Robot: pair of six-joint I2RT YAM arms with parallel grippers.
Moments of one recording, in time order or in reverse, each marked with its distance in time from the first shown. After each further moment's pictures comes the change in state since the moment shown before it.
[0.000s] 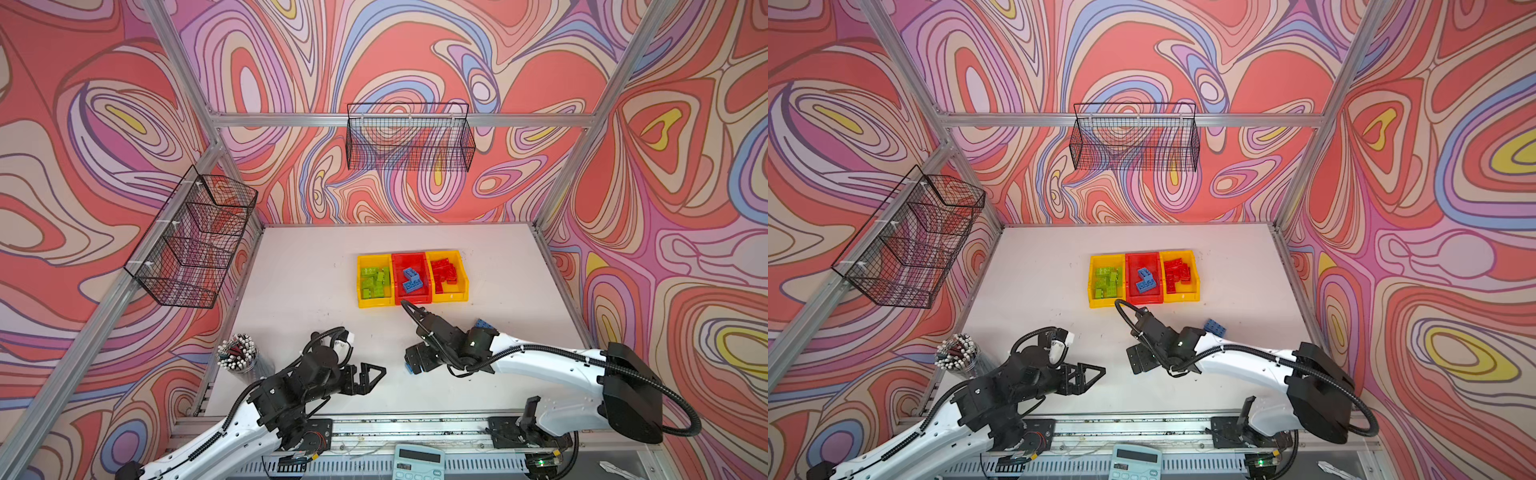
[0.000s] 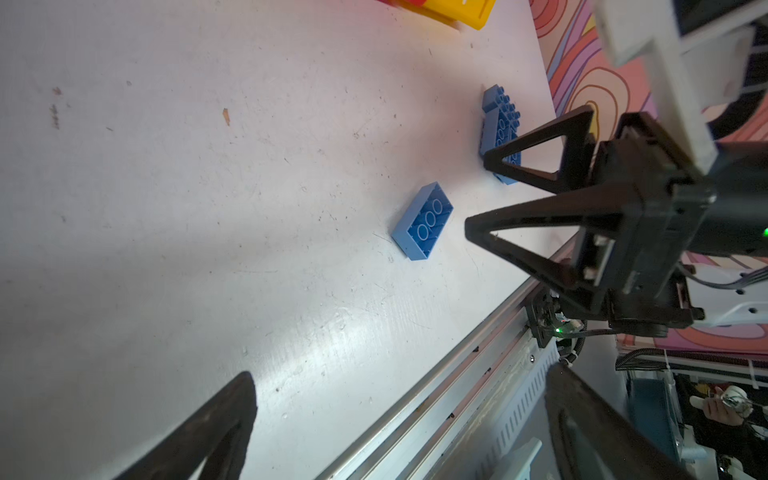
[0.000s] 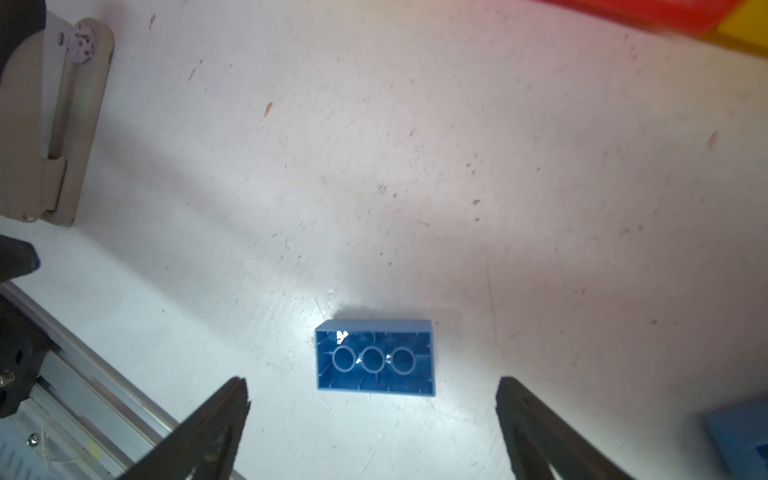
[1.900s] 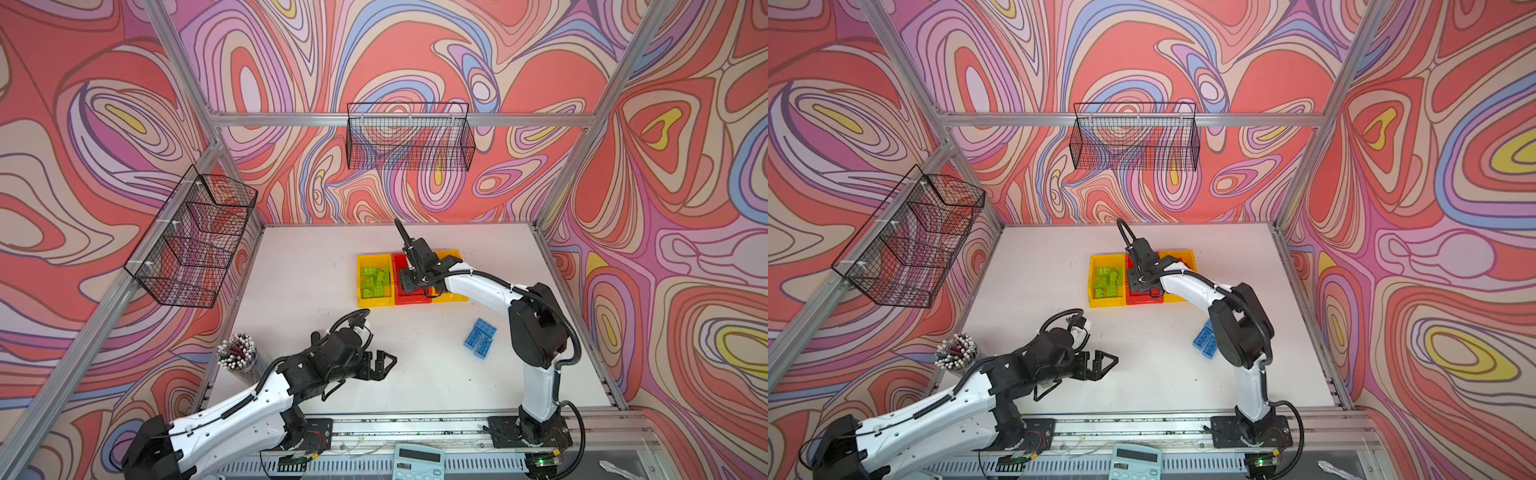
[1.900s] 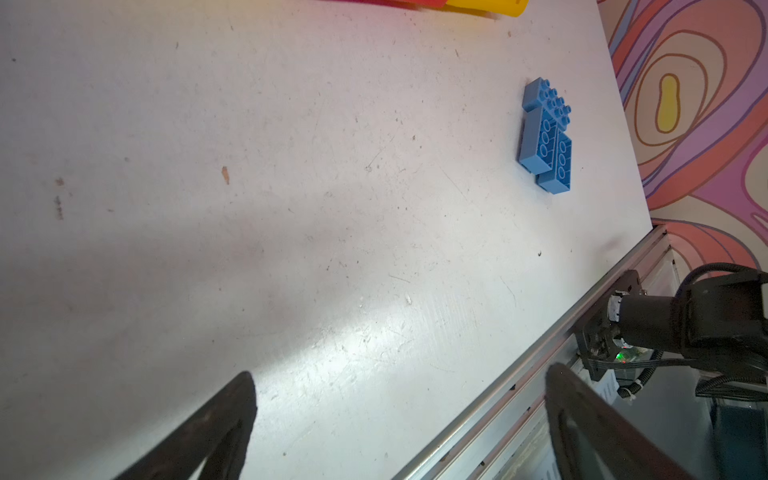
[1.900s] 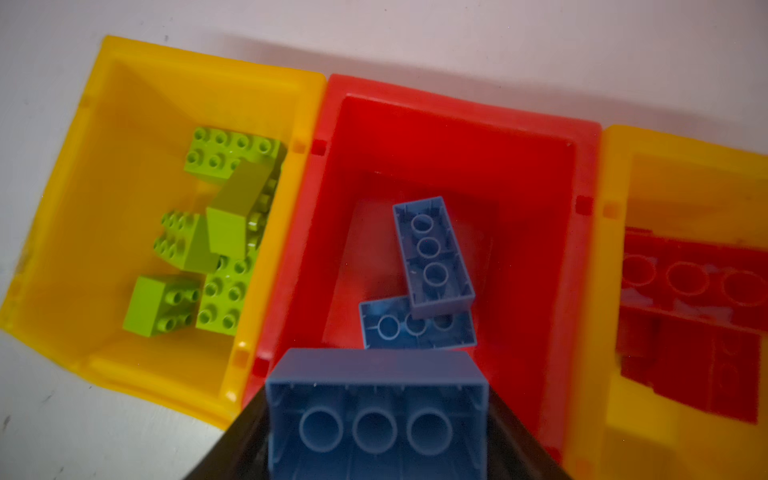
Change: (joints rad) left arm -0.011 0.415 0.166 0.113 -0.072 0.113; right arm -0.418 0.634 0.759 -0.042 0.036 -0.270
